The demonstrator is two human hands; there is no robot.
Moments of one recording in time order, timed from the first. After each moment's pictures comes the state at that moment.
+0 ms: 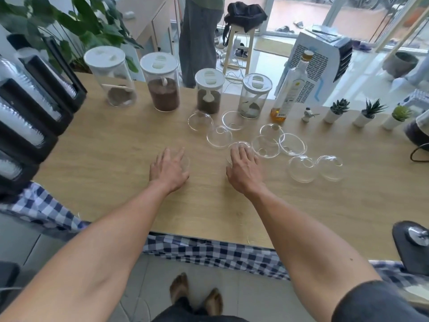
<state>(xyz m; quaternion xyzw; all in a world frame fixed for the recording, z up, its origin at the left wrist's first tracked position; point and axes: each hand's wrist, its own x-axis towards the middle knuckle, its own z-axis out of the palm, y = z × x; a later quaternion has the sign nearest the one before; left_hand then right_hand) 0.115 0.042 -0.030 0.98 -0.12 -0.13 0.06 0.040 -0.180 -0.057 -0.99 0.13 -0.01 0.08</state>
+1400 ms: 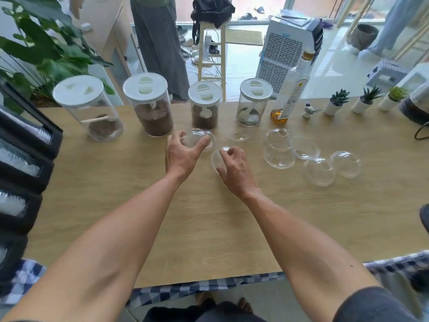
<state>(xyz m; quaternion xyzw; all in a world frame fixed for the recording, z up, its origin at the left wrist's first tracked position) 0.246 0.001 -0.018 0.86 -0.10 -0.06 0.49 0.130 -0.136 -0.069 -0.95 0.15 -0.15 0.21</state>
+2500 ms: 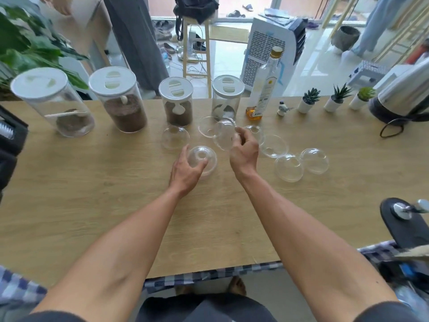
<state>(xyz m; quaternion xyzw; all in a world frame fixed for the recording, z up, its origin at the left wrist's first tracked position) 0.172 -0.052 -0.061 0.85 -0.14 -0.20 0.46 0.105 -0.201 -0.009 -0.68 0.37 -0.31 0.55</state>
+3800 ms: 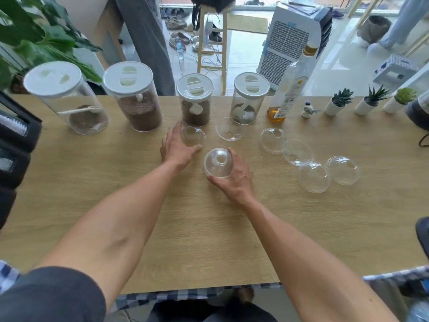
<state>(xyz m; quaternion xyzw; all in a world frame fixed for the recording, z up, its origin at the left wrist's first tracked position) 0.284 -0.042 -0.066 0.93 -0.12 -0.11 0.34 0.111 -0.166 -0.089 -0.88 0.27 -0.09 0.37</state>
